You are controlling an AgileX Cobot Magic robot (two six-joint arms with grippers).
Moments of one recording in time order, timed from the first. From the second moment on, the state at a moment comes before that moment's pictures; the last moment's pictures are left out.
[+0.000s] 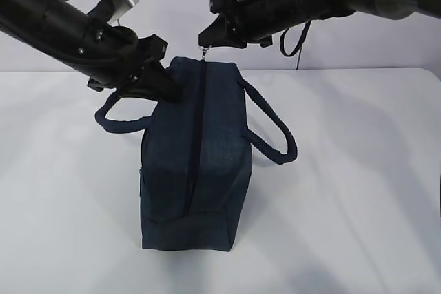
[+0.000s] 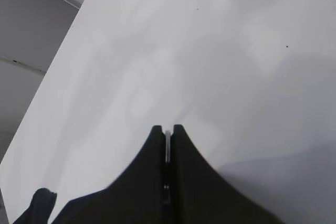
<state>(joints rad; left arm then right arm) -0.34 1.83 -1.30 -0.96 0.87 0.56 0.22 2.33 -2.04 1.08 0.89 -0.61</state>
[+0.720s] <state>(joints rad) -0.37 1.79 -1.30 -0.91 0.86 0.57 0.22 2.38 -2.07 1.10 0.88 -0.61</state>
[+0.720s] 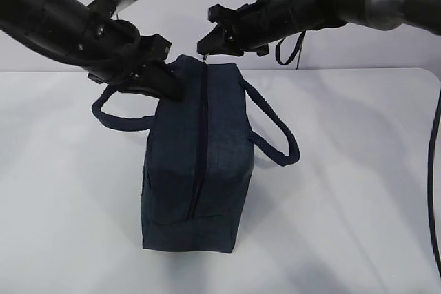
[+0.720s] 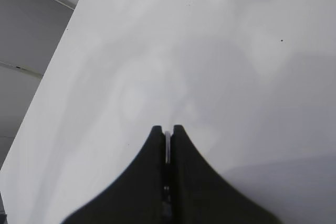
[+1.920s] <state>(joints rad) -0.41 1.77 -1.30 -0.89 0.84 0.59 0.22 2.46 -2.08 1.02 0.93 -0.60</state>
